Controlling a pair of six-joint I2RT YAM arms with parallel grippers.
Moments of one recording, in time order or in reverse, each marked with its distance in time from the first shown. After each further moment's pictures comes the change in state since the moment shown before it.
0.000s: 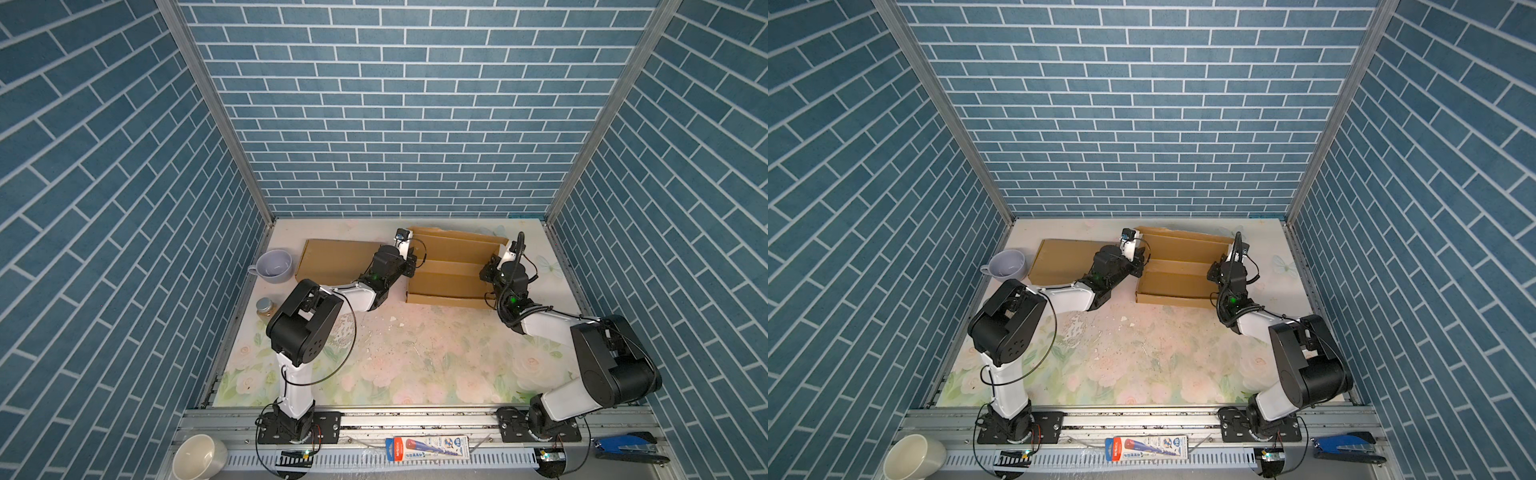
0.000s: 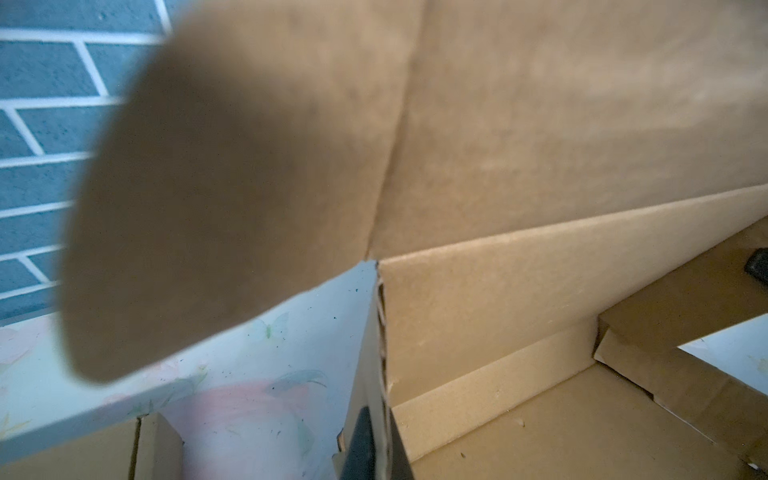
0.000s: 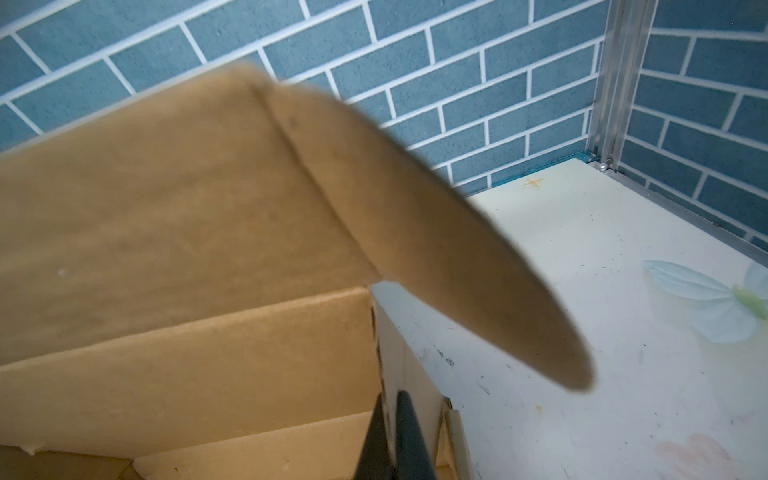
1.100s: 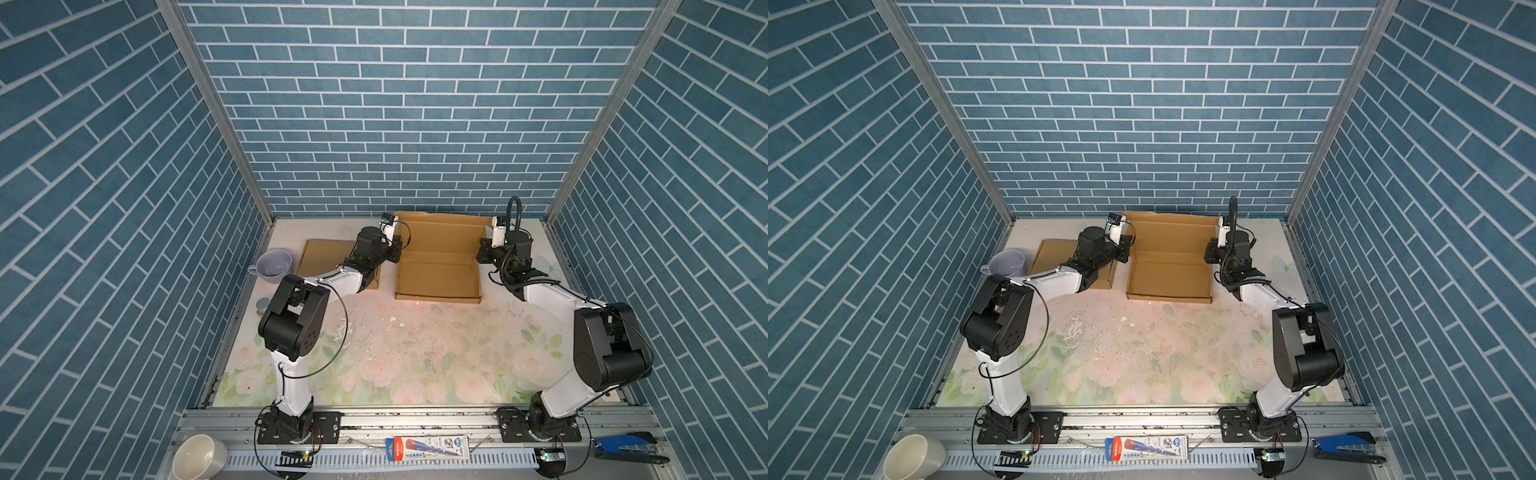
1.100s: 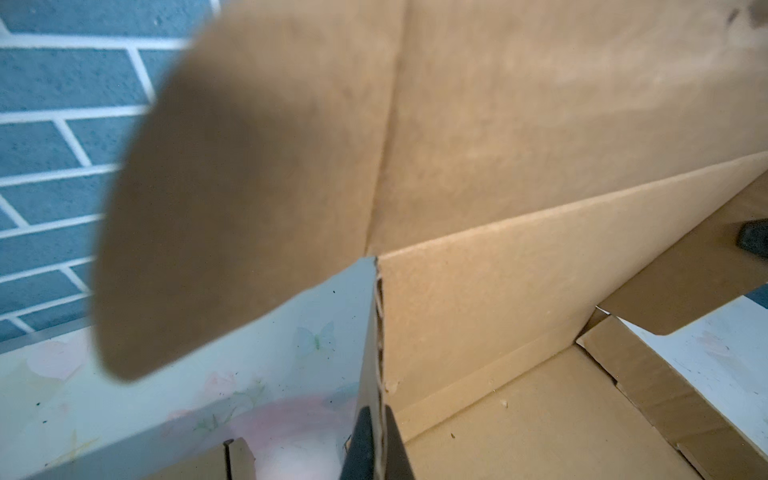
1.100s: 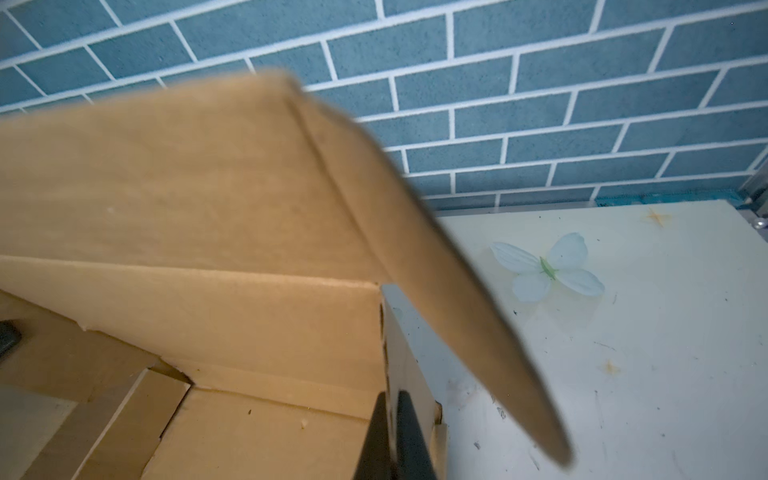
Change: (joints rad) left arm 0.148 0.000 0.115 -0.160 0.147 0.023; right arm -0.079 0.096 0.331 -0.355 -0.342 -0.190
